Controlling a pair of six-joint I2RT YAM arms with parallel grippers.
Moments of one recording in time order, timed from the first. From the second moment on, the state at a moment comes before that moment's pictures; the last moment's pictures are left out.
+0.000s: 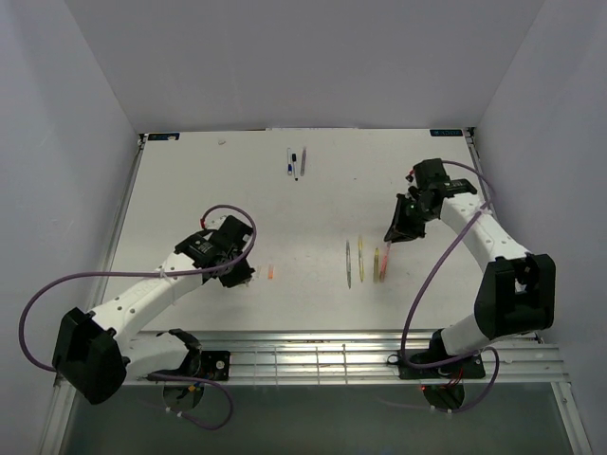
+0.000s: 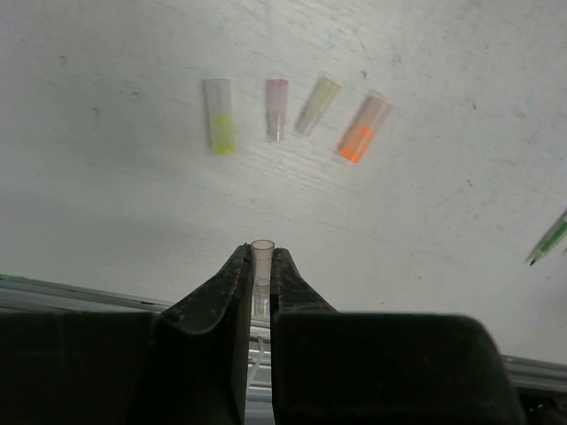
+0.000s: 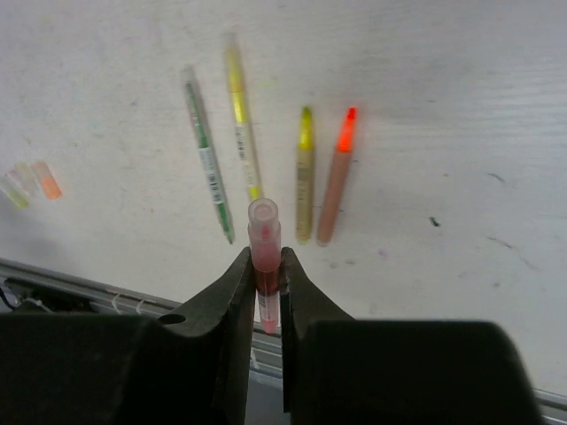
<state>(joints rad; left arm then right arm) -0.62 1.15 0.83 -0.85 -0.19 -0.99 0.23 1.50 1.17 -0.86 -0.30 0.40</state>
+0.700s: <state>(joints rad) -0.47 1.25 0.65 -0.75 -0.24 -1.09 0.09 1.57 1.01 -0.83 -0.22 0.28</state>
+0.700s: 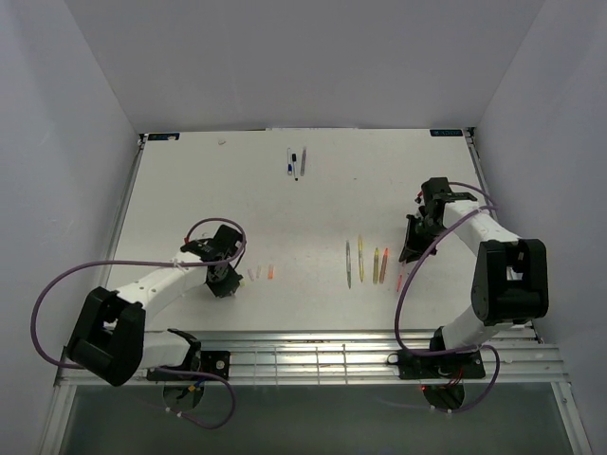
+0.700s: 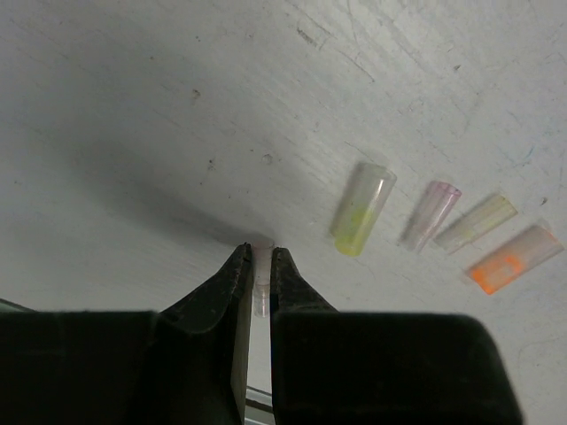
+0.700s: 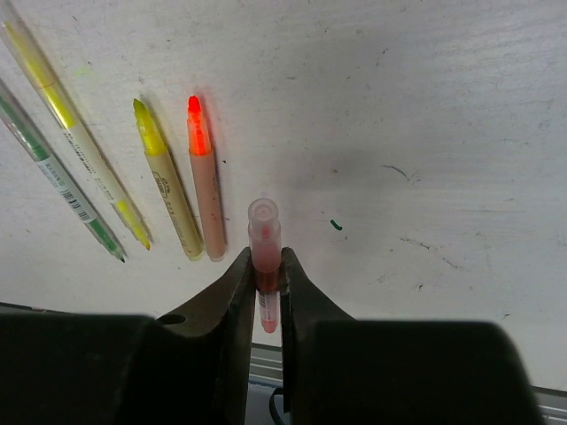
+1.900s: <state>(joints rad) -0.44 1.38 0.71 -0.66 -0.22 -1.07 0.09 1.65 0.99 -0.75 -0.23 0.28</state>
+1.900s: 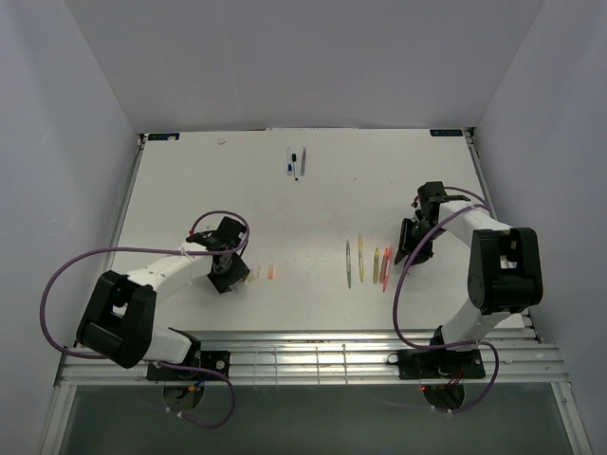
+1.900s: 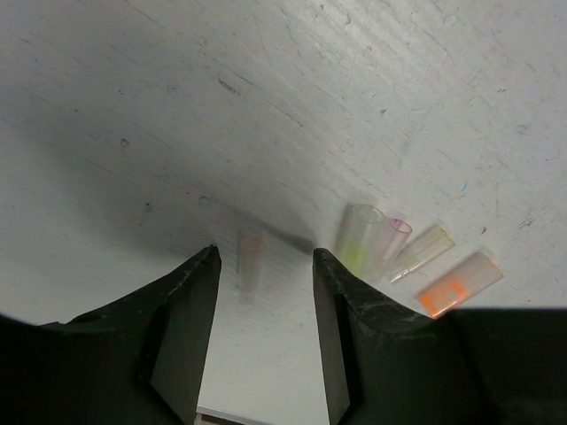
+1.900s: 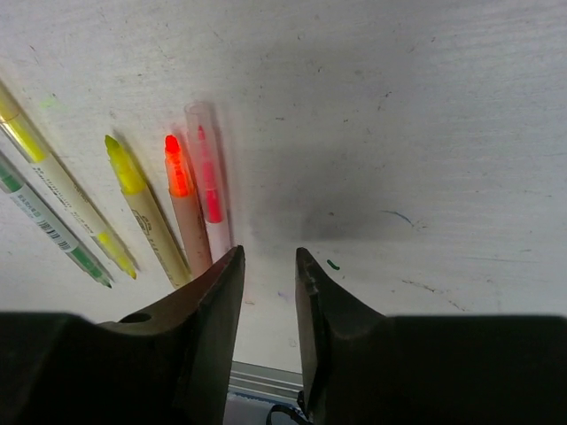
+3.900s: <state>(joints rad) -0.36 2.50 2.08 -0.21 -0.15 -0.25 0.17 1.42 1.20 -0.87 -0.17 0.17</state>
